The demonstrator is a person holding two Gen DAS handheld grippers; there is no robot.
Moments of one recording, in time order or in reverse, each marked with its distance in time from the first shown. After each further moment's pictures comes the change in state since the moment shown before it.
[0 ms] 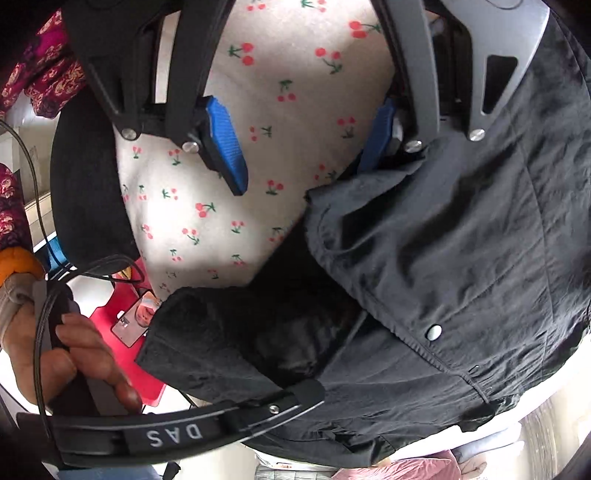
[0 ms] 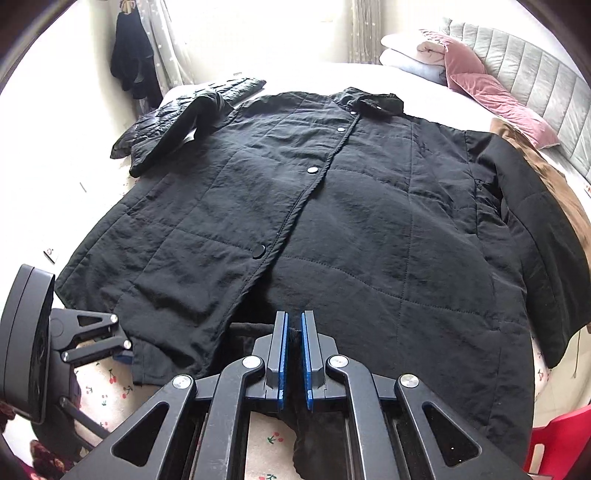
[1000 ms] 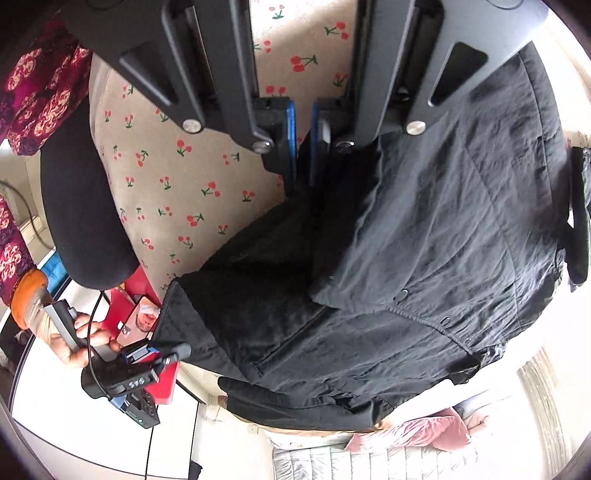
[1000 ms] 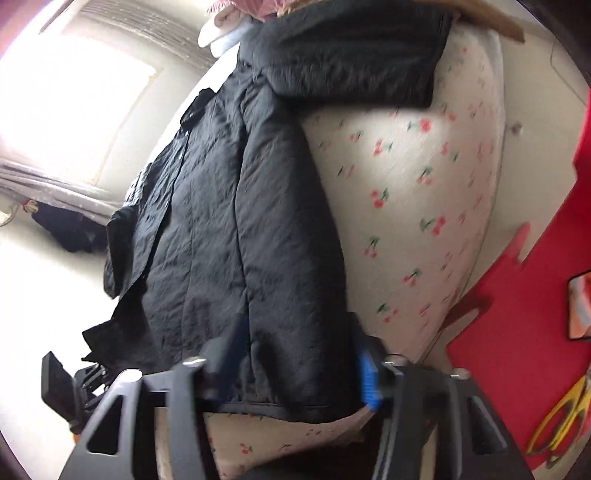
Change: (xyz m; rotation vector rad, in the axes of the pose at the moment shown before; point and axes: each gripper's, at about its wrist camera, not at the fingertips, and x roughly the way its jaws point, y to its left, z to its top) left arm -0.043 0.012 -0.001 0.131 -0.085 0.095; right arm -0.022 -0.197 -0.155 0.781 0.043 0.262
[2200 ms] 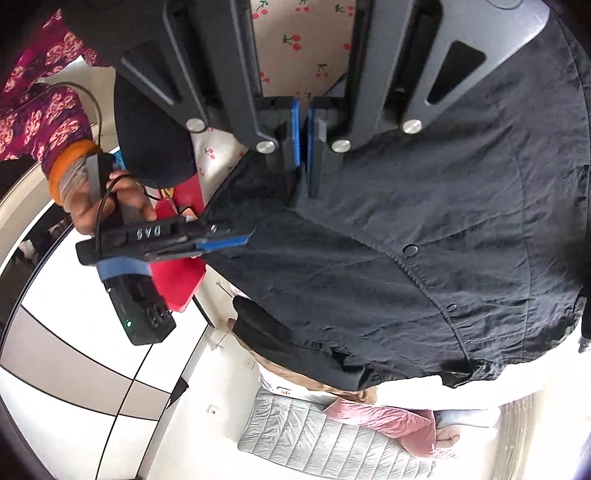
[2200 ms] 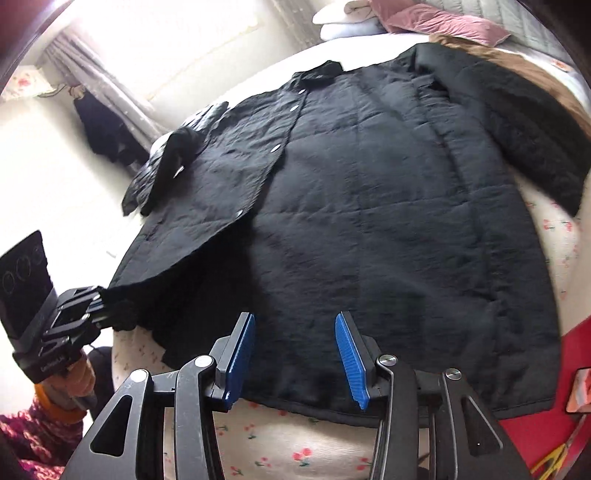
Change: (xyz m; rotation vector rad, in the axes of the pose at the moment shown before) left arm -0.019 0.010 0.008 -0.313 -0.203 -0.223; right arm 0.042 0.155 -0.051 -0.440 0.004 -0.033
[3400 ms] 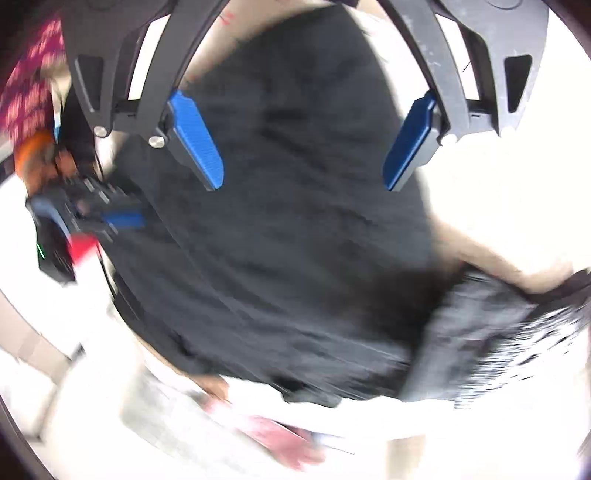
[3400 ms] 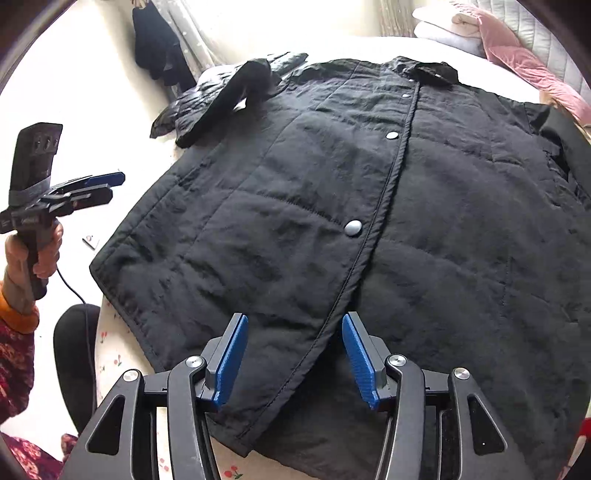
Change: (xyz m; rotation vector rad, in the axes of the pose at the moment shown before) left arm -0.125 0.180 -0.006 -0.304 -0.013 0.383; right arm 0.080 0.099 0.045 -0.311 0.103 -0.057
